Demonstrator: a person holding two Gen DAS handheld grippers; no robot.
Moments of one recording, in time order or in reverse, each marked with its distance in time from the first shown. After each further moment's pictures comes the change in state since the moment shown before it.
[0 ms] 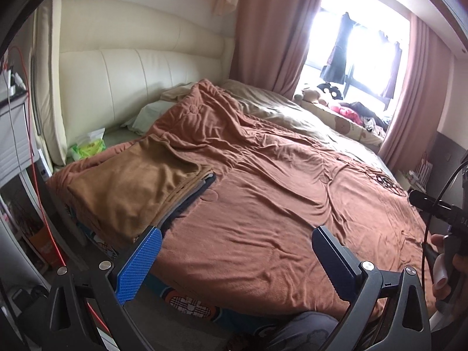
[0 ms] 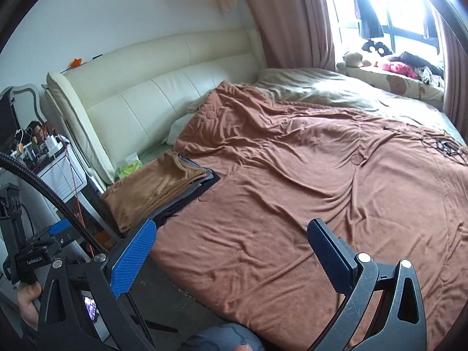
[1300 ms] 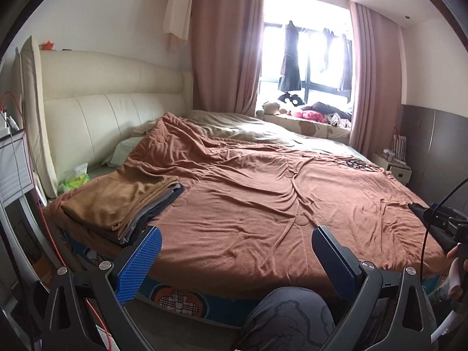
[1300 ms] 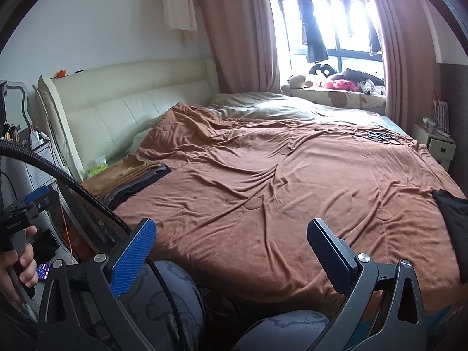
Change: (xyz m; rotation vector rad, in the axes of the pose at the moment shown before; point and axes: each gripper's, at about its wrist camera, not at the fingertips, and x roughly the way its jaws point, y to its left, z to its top) left arm -0.068 -0.072 -0.099 0.204 -0.169 -0.073; right arm -0.123 -0.007 -0.163 0.036 -0.159 -0.207
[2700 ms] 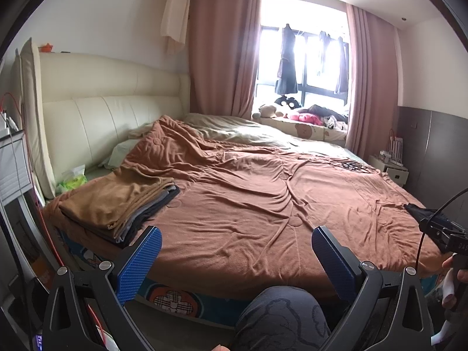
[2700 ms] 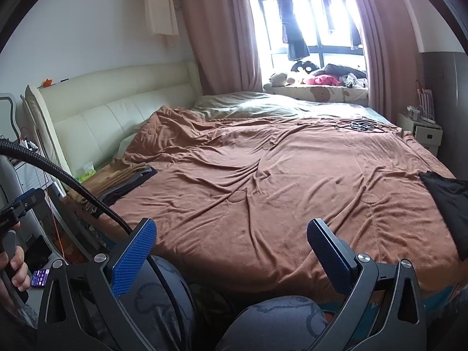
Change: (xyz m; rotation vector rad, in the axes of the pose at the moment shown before) left arm -0.011 -0.011 -0.004 -0.006 -0.017 -0.008; right arm -0.009 -0.022 -0.020 0.047 -0.014 -0.041
